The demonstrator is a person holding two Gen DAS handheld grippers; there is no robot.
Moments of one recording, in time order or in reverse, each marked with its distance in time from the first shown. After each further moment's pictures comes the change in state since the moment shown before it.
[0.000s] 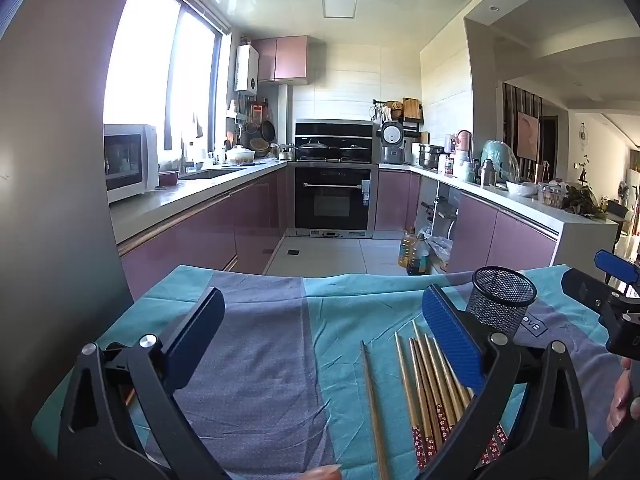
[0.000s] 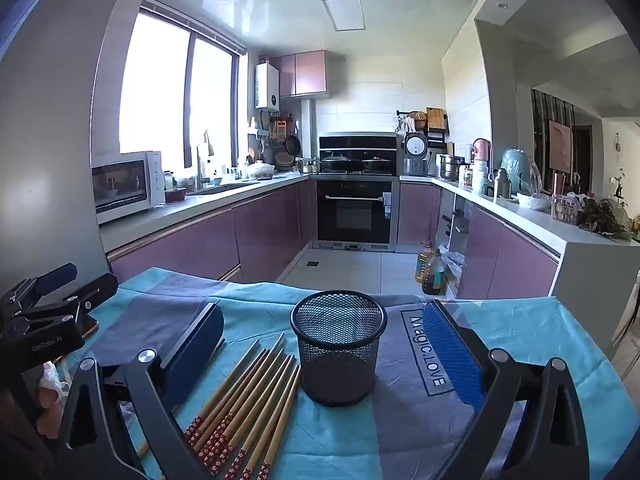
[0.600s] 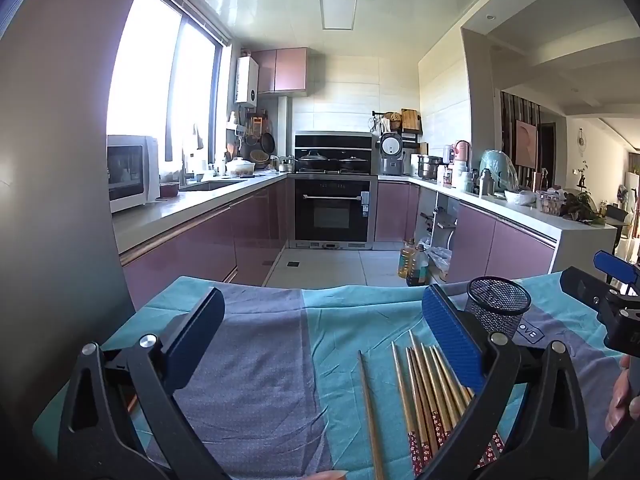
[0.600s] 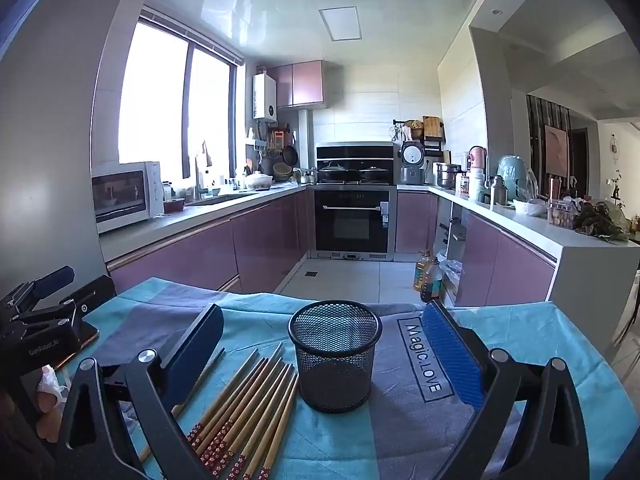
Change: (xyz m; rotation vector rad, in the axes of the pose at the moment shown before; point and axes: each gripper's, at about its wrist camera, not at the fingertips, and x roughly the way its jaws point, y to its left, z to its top) left arm -0.013 -0.004 0.001 0.019 -0.073 0.001; right arm -0.011 0.001 0.003 0.010 -0.059 -0.015
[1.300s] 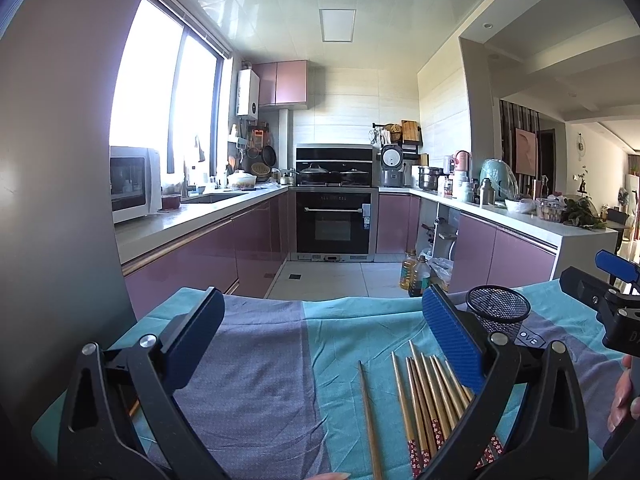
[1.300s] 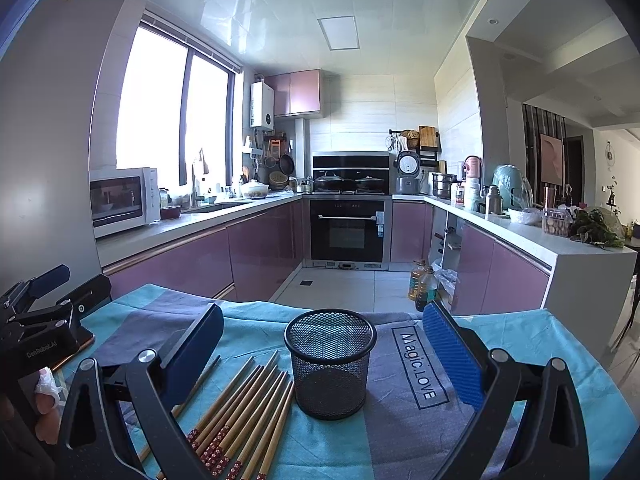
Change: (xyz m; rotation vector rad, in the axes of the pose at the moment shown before) left arm -0.004 -0.003 -0.003 0.007 -0.051 0.008; right arm -0.001 0.002 0.002 -0.008 -0.026 -0.016
